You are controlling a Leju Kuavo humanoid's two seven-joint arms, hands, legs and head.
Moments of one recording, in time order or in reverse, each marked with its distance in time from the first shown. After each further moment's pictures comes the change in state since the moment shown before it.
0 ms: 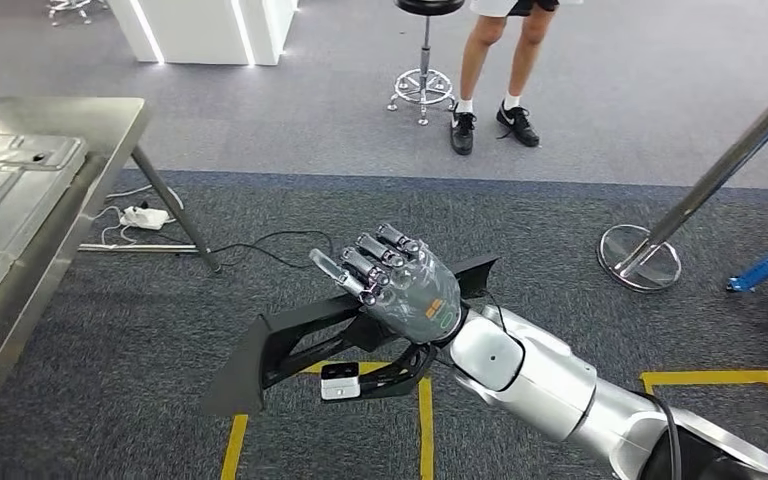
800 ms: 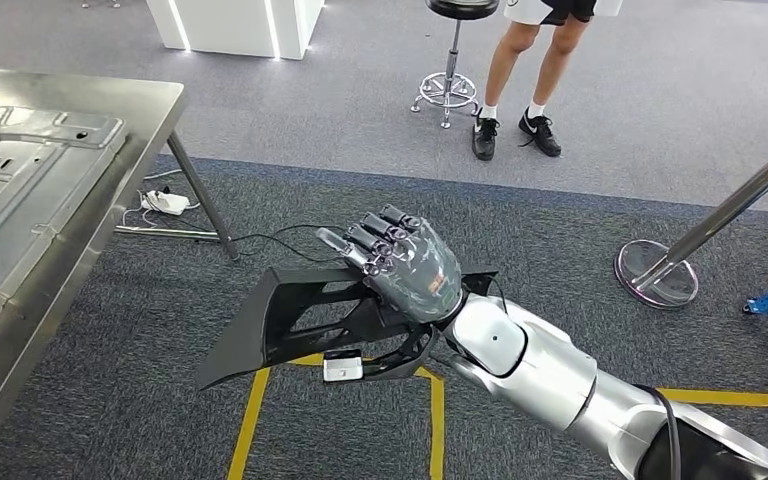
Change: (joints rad) left arm 0.006 0.003 0.000 0.000 0.017 0.008 0.012; right arm -0.026 0.001 -0.017 0.015 -0.203 0.108 -0.051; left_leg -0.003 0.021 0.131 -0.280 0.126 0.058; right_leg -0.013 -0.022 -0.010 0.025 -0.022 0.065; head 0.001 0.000
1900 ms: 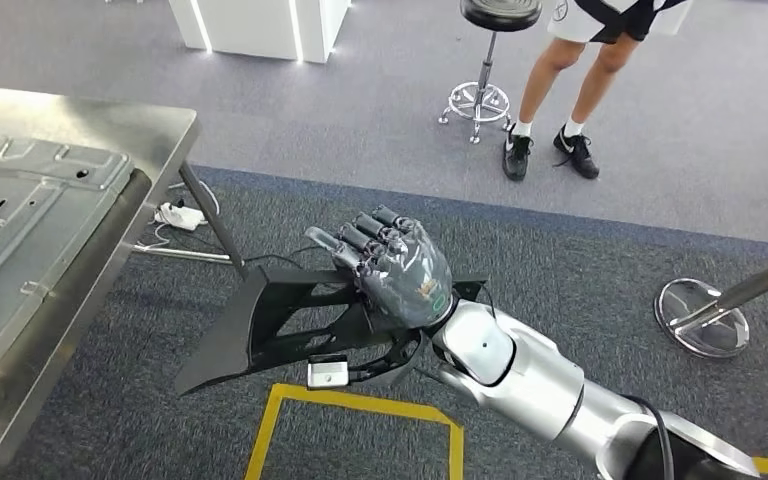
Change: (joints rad) left arm 0.010 -0.001 -0.003 0.000 -0.004 0.001 -0.010; right arm 0.027 0.041 -0.008 -0.010 -0.015 0.009 0.011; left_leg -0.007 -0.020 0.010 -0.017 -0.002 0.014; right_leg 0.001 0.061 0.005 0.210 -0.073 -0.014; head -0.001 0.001
